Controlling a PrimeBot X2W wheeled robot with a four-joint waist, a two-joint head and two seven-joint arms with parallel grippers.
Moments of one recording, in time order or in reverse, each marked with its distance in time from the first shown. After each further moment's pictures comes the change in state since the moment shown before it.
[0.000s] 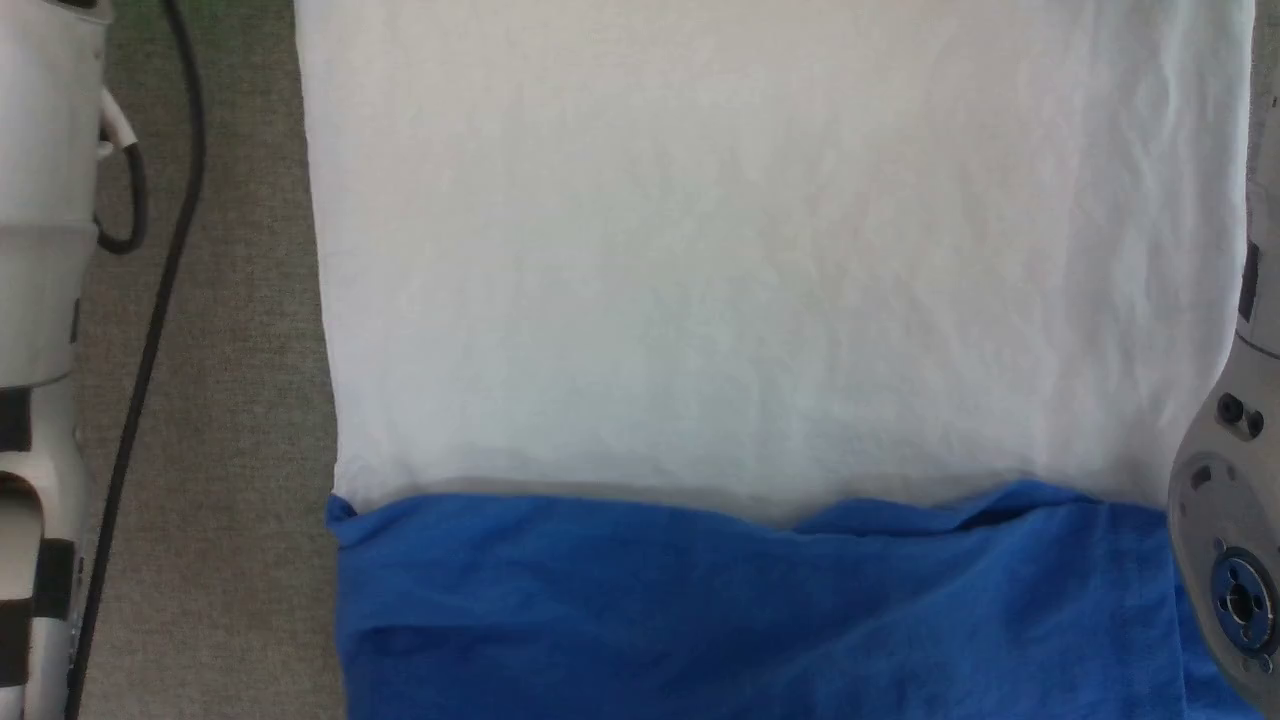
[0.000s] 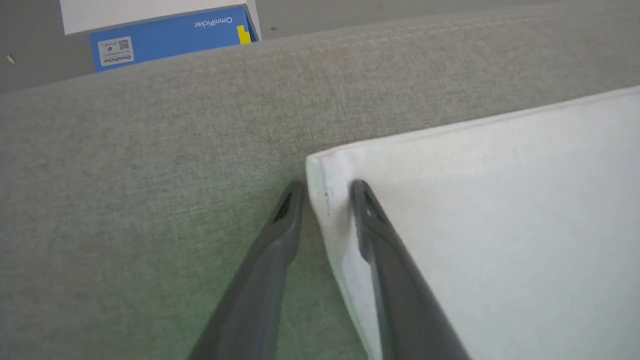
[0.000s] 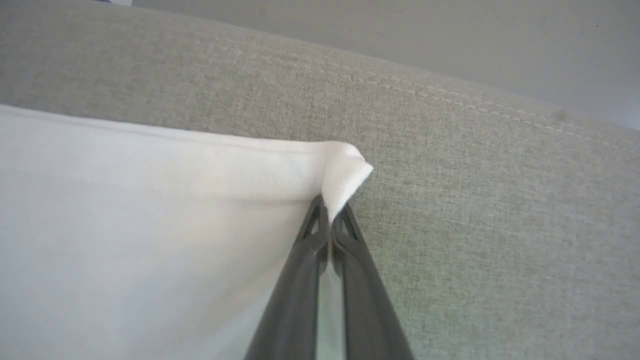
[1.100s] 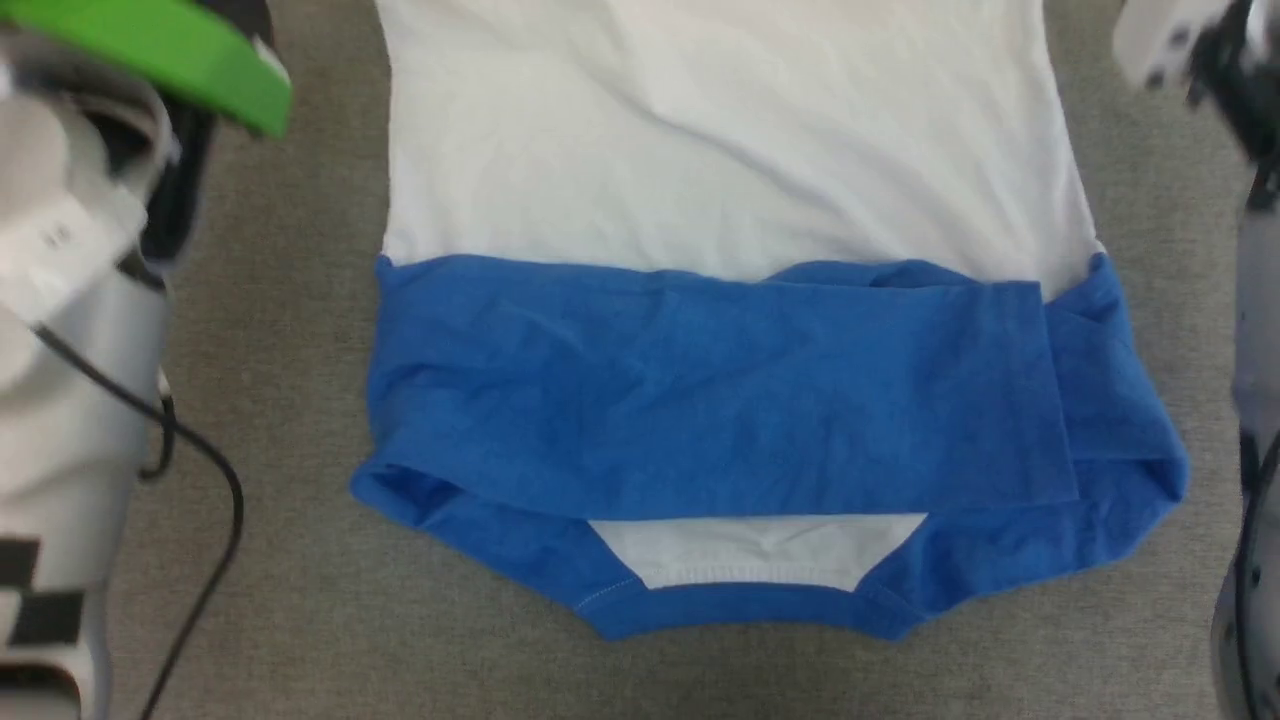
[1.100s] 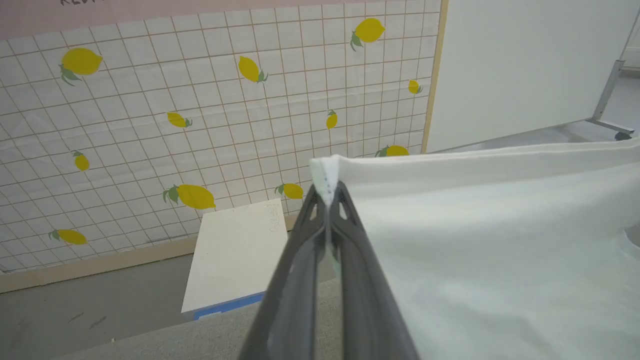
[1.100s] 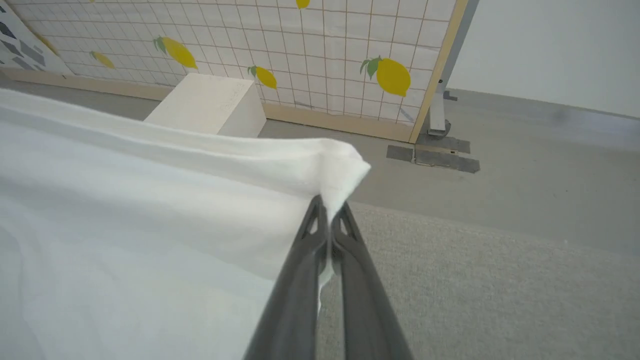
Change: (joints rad) left arm 0.367 0.084 0.009 -0.138 0.119 -0.113 -1.137; right arm 0.302 -0.142 0.084 -0.029 0.312 0.001 -0.726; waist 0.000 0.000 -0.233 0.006
